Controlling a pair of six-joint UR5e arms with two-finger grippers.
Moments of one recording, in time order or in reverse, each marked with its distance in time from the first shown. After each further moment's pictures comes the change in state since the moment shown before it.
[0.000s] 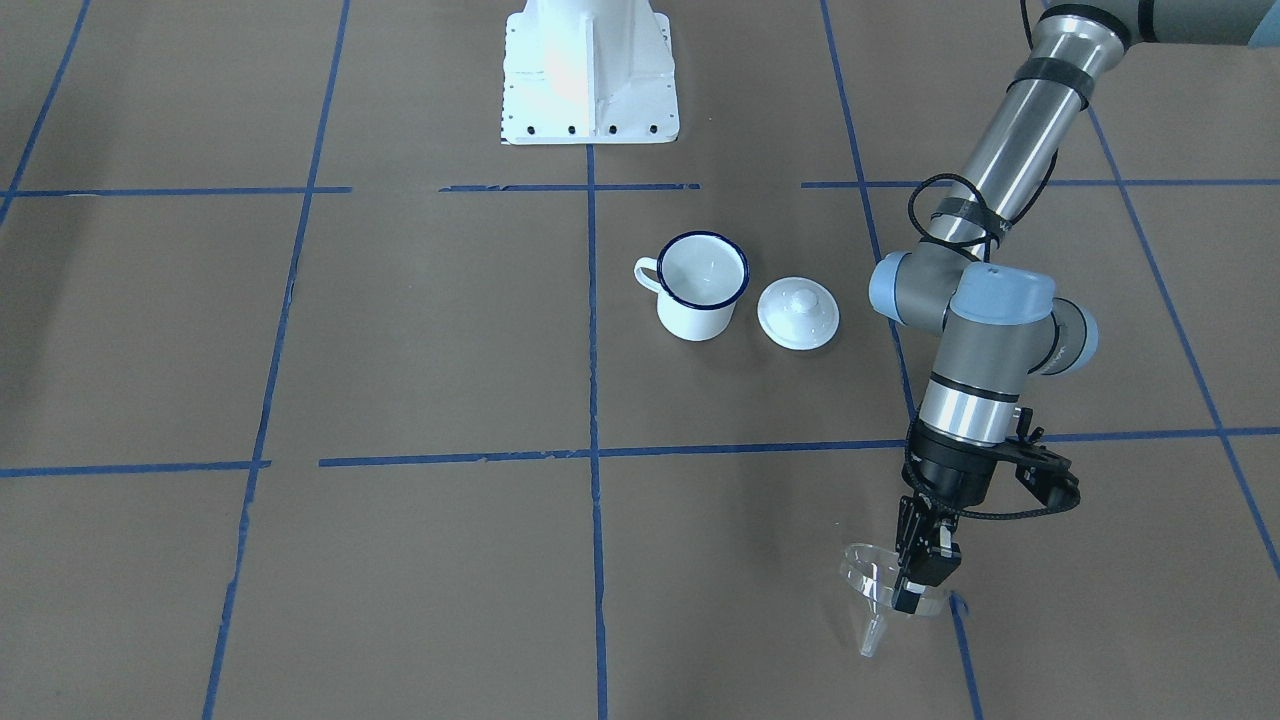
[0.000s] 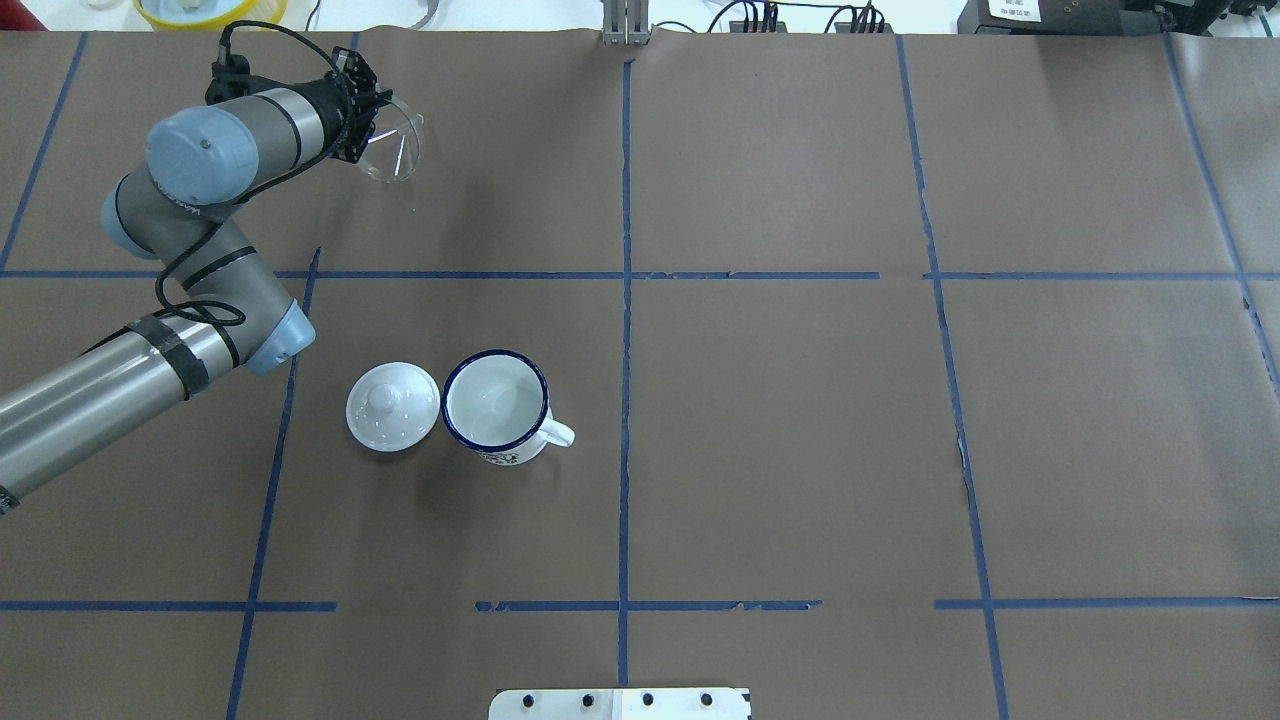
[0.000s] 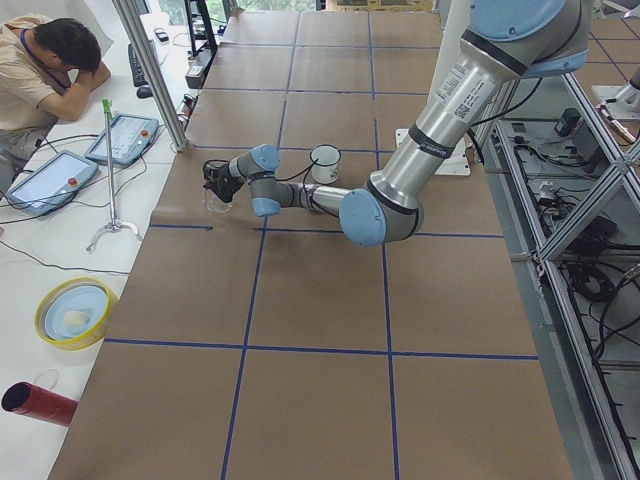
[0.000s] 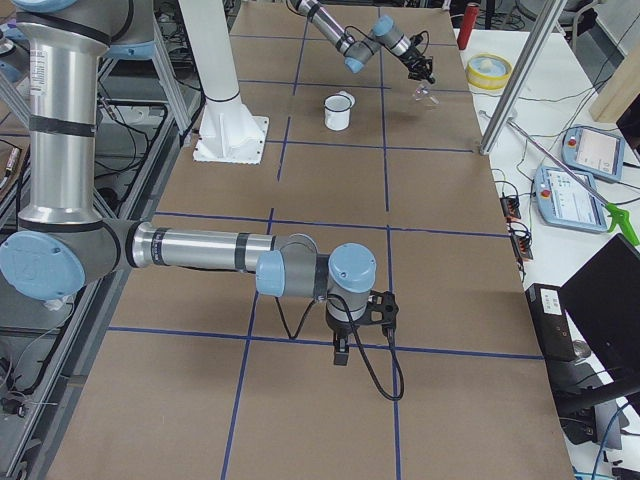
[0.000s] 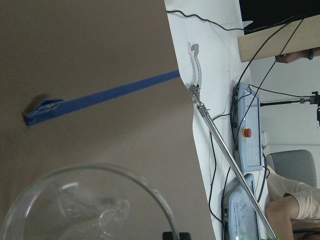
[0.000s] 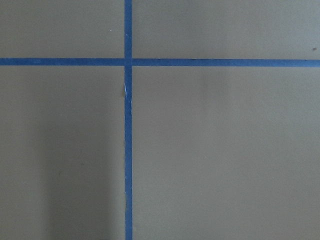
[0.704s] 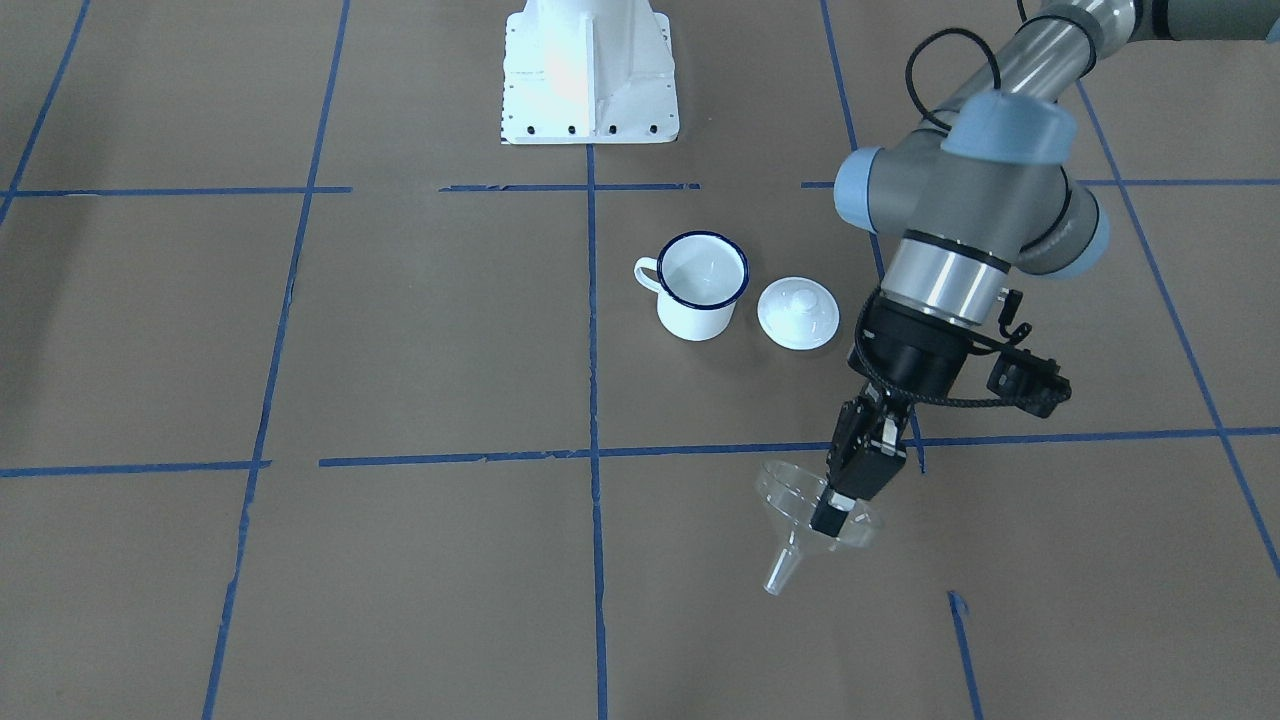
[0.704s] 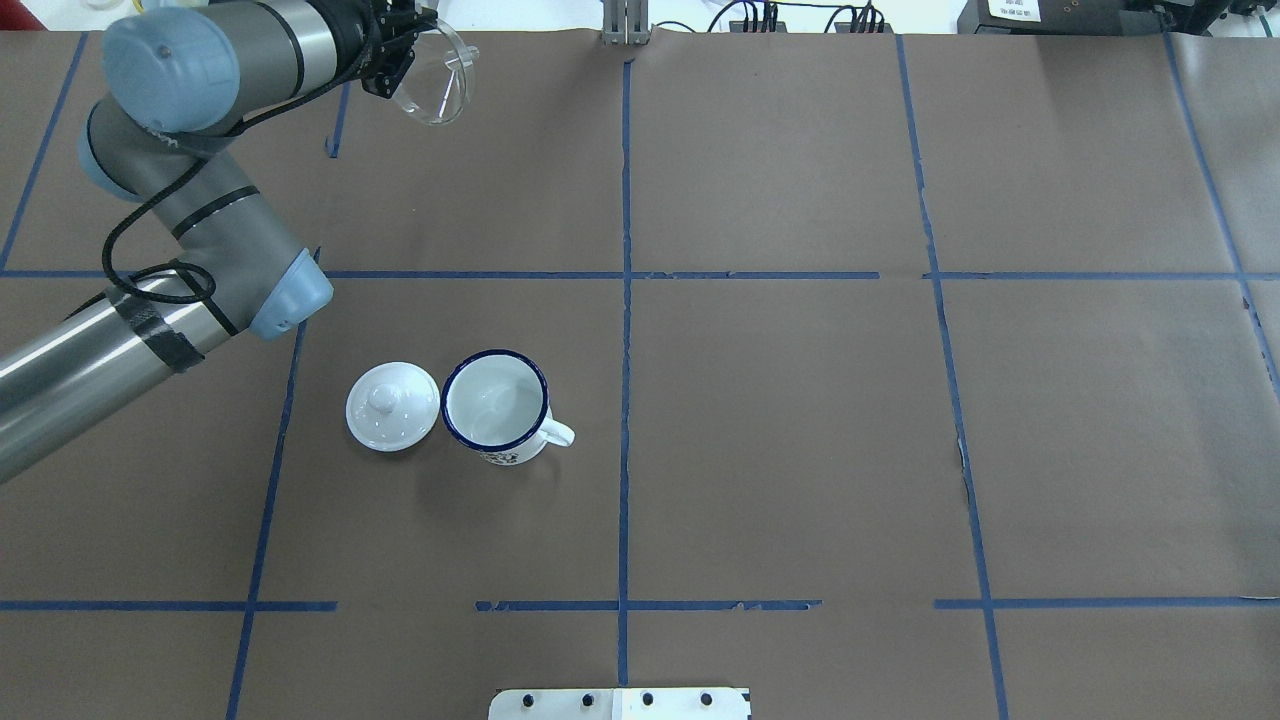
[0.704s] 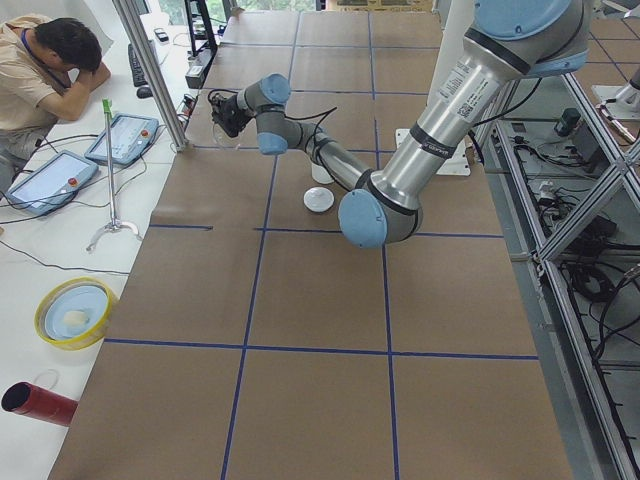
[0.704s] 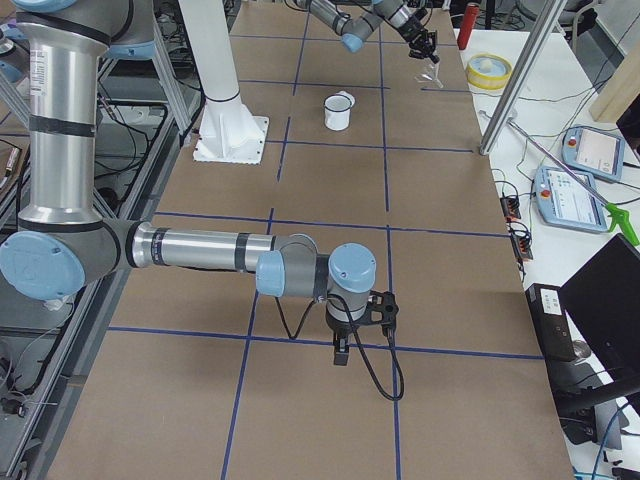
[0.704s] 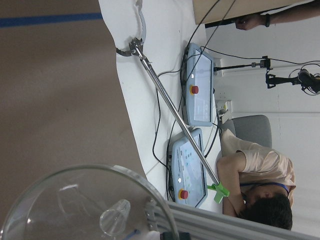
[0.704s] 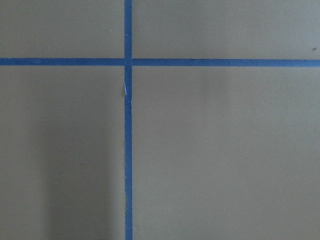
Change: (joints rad) left arm -0.032 0.001 -0.529 0.439 -0.184 0.018; right arm 0.000 0.000 0.000 0.000 0.000 0.000
